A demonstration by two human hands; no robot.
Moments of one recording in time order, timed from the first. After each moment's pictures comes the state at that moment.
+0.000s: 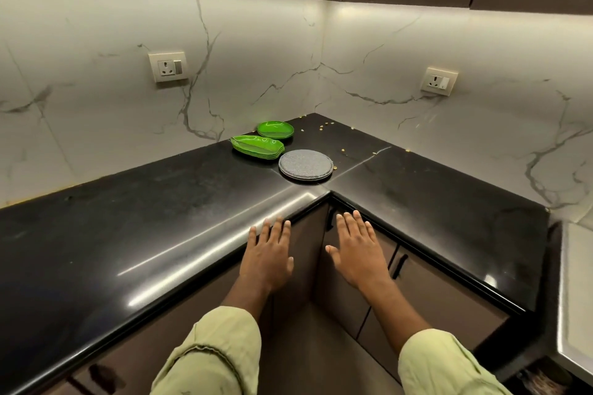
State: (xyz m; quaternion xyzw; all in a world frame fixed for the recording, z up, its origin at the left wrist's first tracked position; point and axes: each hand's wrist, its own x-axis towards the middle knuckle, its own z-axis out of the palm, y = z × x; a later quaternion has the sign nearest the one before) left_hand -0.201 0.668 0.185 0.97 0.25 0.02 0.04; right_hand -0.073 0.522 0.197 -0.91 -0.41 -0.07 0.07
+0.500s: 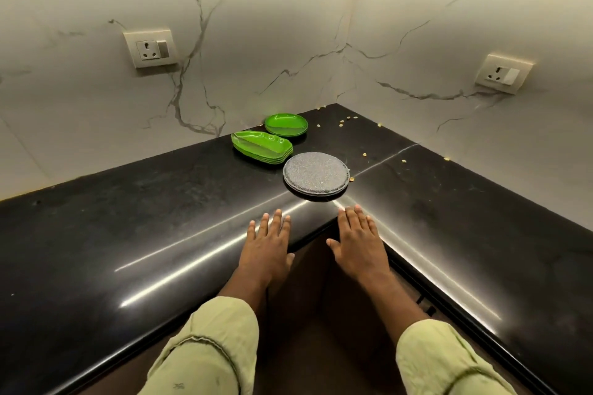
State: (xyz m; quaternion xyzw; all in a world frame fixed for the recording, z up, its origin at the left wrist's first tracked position) left_hand -0.052 0.759 0.167 0.95 0.29 -0.04 0.05; right_hand 0.095 0.625 0.170 -0.89 -0.45 -0.04 0.08
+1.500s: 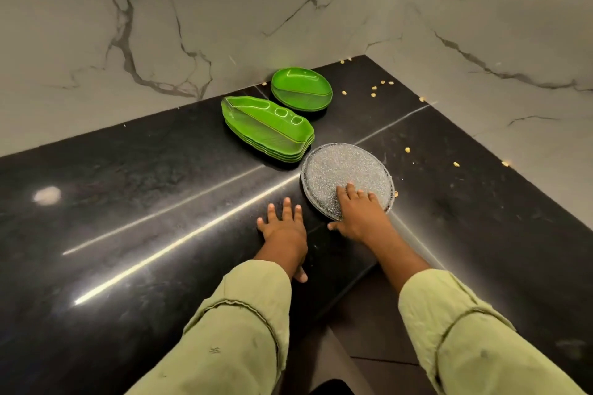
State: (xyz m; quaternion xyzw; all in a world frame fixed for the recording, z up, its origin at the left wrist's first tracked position) left_hand 0.115 0.956 0.103 0.87 0.31 -0.35 0.18; right_hand 0.249 0.865 0.115 -0.87 -0.44 0.14 -0.15
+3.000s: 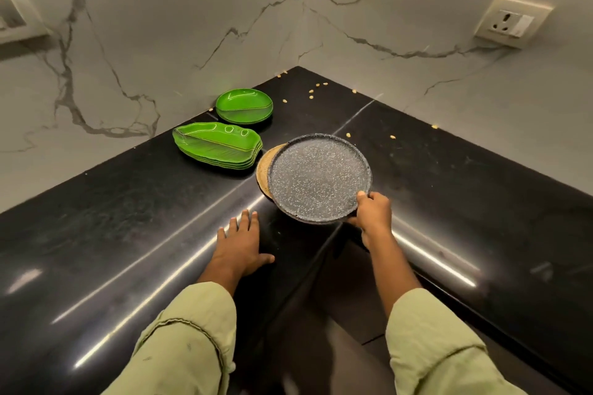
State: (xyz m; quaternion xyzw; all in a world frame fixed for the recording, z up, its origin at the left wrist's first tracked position) left_hand 0.054 0.933 0.105 0.94 0.26 -0.18 0.16; right_hand 0.224 0.754 0.144 -0.76 0.09 0.14 0.63
